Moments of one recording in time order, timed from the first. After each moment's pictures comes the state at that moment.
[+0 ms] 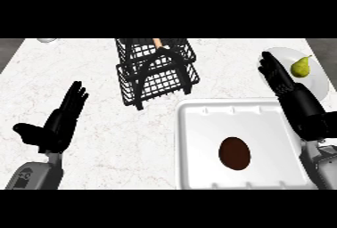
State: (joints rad) left arm -0.15 0.33 -0.10 -1.34 0.31 0.08 -0.15; right arm -0.28 -0.46 0.20 -1.68 -0.19 -0.08 0.12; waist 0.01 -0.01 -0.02
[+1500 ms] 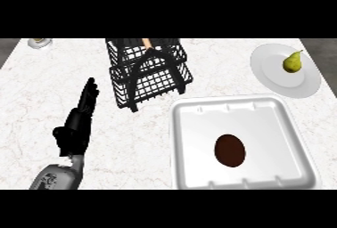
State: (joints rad) left arm -0.15 0.24 -0.23 -1.51 0.06 0.36 -0.01; right arm 0.38 -0.70 -0.40 -2.07 -0.40 0.49 -0.08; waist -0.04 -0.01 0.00
